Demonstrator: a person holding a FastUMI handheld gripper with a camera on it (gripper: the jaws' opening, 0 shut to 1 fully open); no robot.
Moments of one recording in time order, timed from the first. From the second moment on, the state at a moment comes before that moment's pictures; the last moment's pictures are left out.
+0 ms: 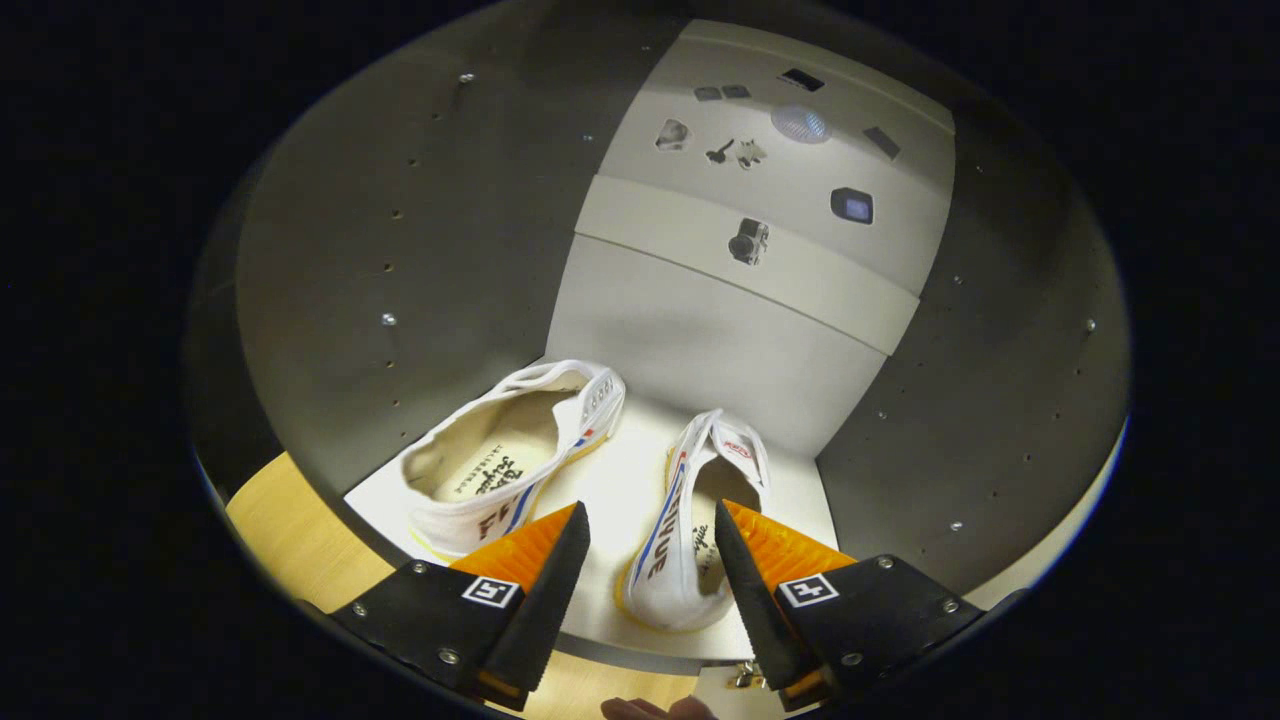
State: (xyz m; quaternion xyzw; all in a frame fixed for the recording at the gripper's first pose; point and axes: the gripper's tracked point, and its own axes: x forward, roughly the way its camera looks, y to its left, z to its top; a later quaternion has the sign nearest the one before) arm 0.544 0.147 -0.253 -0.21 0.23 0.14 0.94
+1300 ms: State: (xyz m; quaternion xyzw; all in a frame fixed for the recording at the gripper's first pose) arm 0.148 0.050 -0.141 -0.07 0.13 0.26 0.95
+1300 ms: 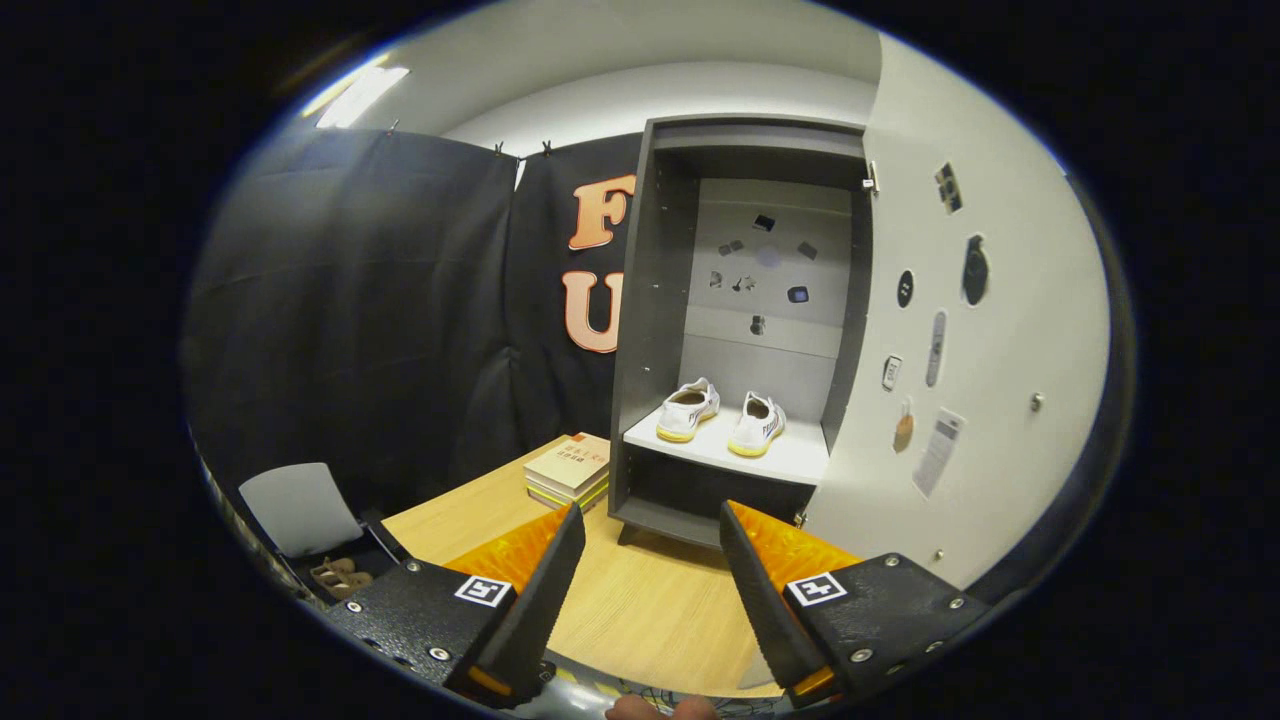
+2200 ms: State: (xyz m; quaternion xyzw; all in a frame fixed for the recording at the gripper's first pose) arm 0.177 -0.173 -0.105 0.02 0.11 0.18 0.98
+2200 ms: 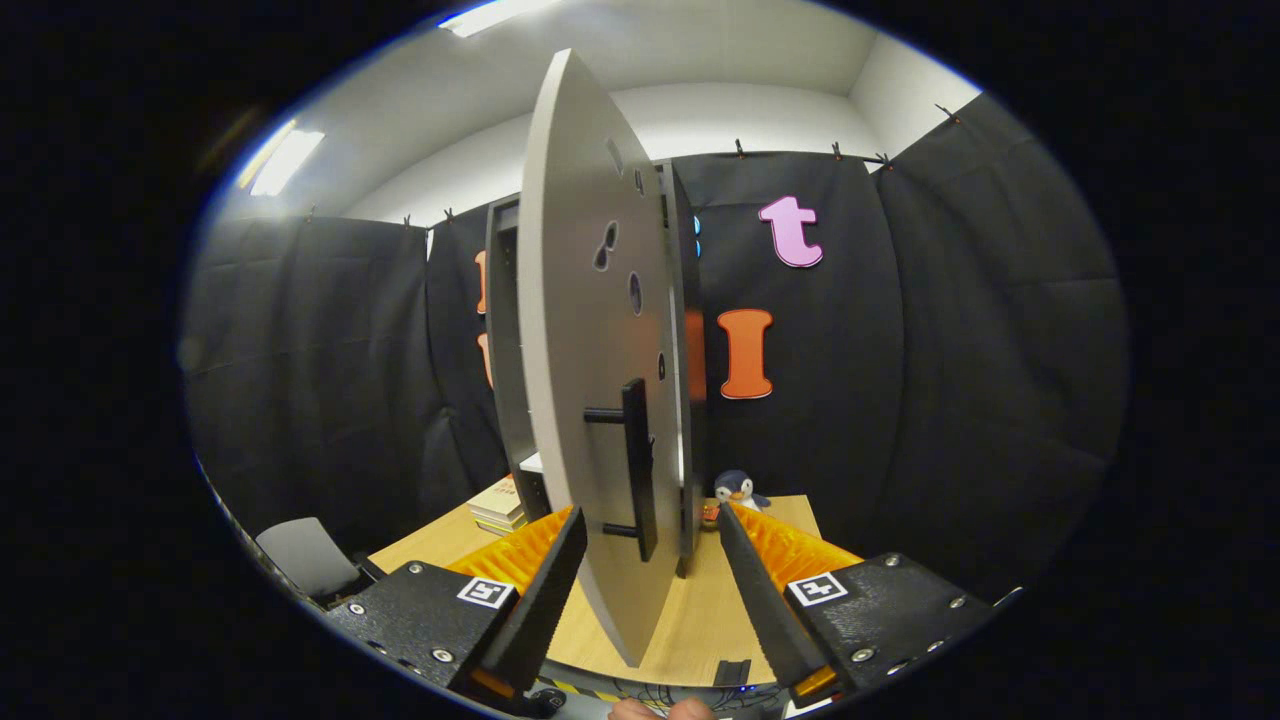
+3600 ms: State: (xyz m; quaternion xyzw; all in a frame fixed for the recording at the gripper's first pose) arm 0.240 0.091 -0.115 0.02 0.16 0.24 0.96
